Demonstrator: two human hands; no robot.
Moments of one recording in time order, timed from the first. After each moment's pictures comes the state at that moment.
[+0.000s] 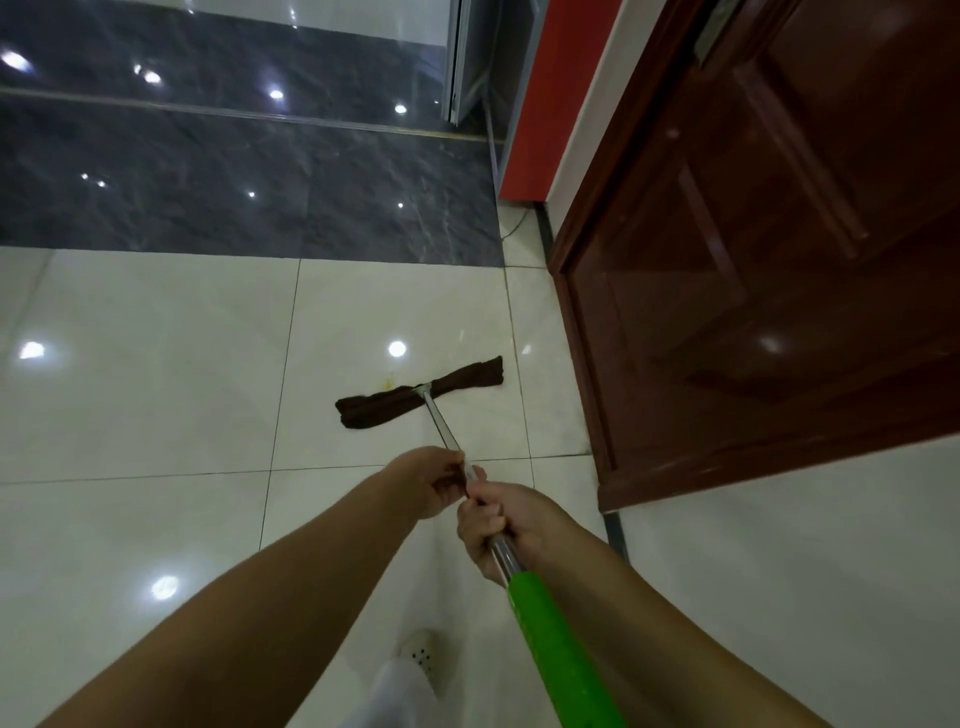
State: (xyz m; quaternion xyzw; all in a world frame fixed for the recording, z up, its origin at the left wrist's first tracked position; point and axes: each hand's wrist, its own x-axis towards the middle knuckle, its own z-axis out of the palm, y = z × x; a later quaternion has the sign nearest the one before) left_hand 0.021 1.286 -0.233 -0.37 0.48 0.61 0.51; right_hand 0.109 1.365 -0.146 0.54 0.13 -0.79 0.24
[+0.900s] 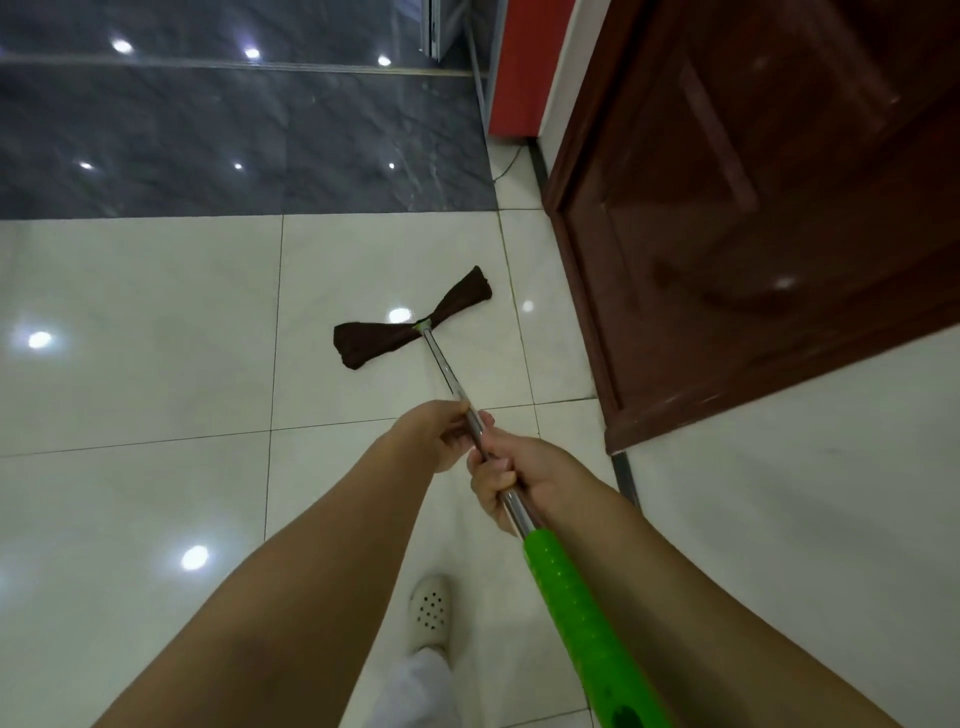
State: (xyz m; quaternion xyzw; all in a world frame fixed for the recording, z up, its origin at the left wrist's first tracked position) left_hand 0.065 1.312 -0.288 -0.34 0.46 0.64 0.50; right_hand 0.157 1.385 -0.203 0.52 0.15 -0.82 0.20
